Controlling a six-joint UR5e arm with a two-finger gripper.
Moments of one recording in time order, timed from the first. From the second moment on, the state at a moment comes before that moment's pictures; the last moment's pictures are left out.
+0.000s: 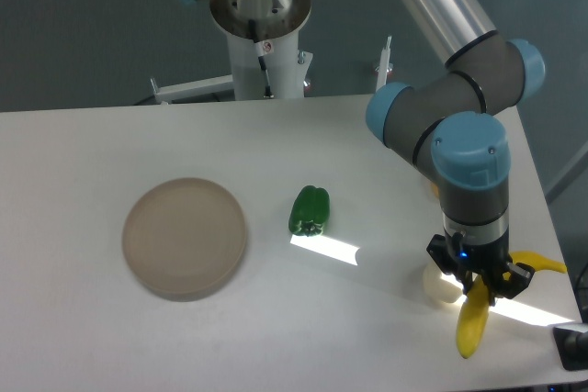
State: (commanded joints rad) arm 2.36 -2.20 -1.21 -0.92 1.68 1.14
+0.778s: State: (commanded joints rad) arm 2.34 -2.18 -1.21 -0.92 1.67 1.11
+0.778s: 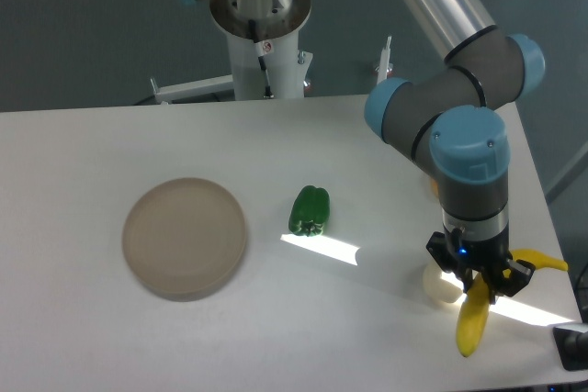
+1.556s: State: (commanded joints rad) arm 2.15 -2.01 -1.48 -0.93 1.67 0.64
